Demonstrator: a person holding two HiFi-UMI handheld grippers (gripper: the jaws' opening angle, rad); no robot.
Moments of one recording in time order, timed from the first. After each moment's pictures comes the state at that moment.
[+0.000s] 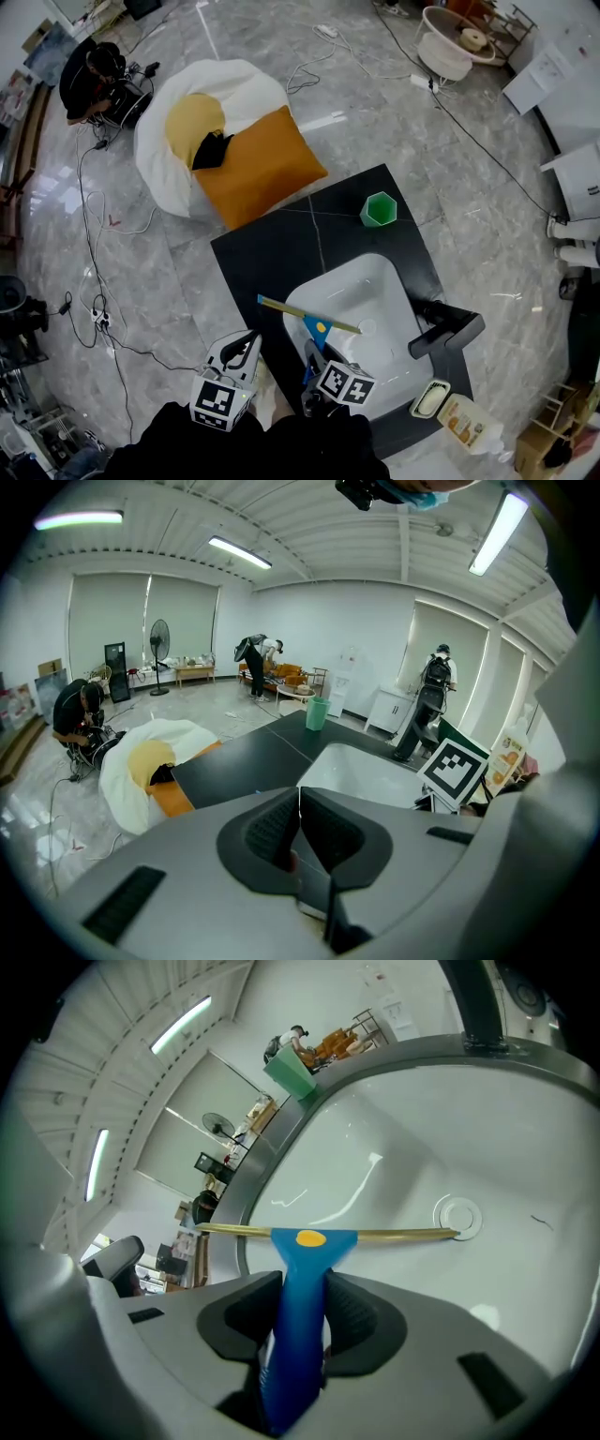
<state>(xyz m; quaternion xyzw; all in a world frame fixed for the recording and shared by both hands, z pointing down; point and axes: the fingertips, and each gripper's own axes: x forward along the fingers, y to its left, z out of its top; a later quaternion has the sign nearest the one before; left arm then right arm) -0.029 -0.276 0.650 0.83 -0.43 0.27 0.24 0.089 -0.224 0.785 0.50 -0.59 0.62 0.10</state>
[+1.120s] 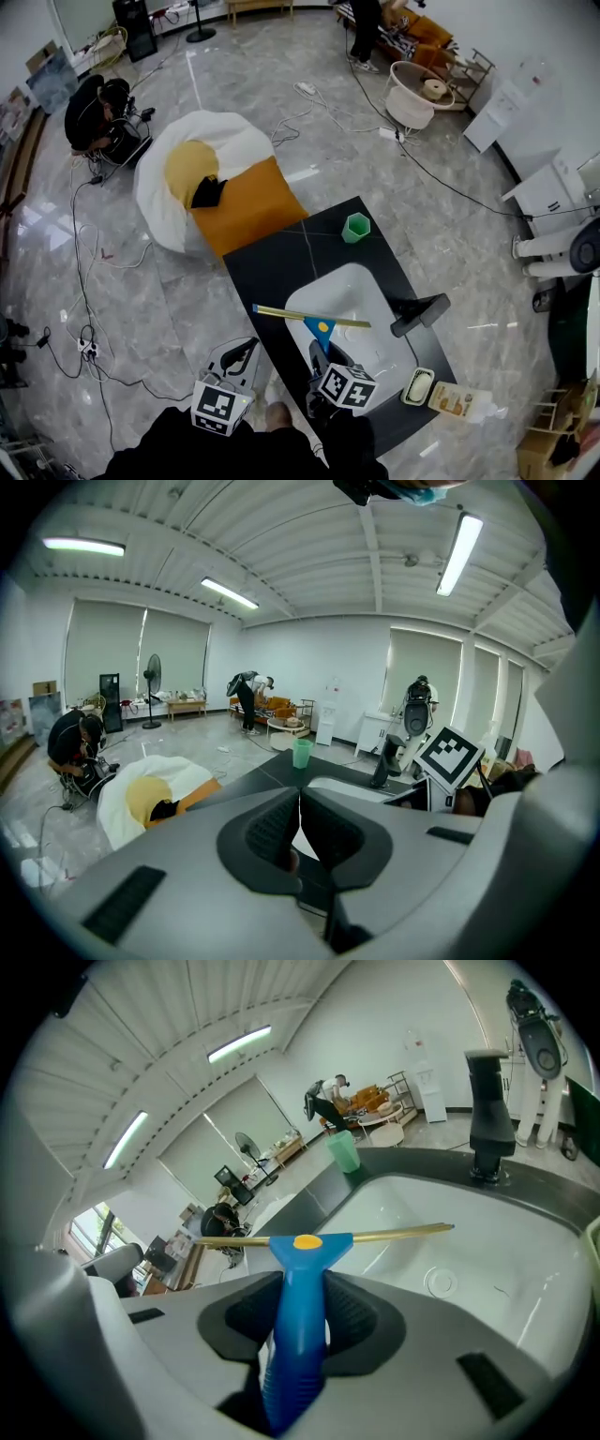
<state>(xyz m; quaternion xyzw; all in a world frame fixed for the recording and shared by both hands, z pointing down) -0.054 -0.218 0.547 0.87 -0.42 0.19 0.16 0.089 -0.208 0.661 0.56 -0.66 0.48 0.09</state>
